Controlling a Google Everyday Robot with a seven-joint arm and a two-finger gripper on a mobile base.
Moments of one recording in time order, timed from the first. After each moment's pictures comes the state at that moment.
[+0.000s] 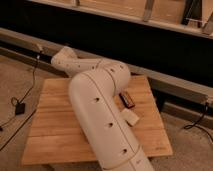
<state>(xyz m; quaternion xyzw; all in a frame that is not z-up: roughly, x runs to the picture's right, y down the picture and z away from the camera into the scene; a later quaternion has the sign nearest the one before) -0.103 0.000 0.900 -0.25 0.26 0.26 0.90</state>
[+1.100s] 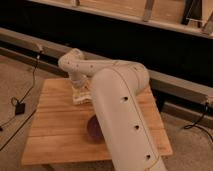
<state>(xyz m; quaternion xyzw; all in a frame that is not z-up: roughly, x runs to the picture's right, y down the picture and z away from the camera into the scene) -0.143 0.030 0.903 -0.28 0.15 0.39 0.86</state>
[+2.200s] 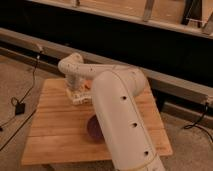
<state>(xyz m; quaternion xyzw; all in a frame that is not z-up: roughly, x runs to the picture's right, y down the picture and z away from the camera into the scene) -0.190 0.040 0.921 -0.32 0.09 0.37 0.87</state>
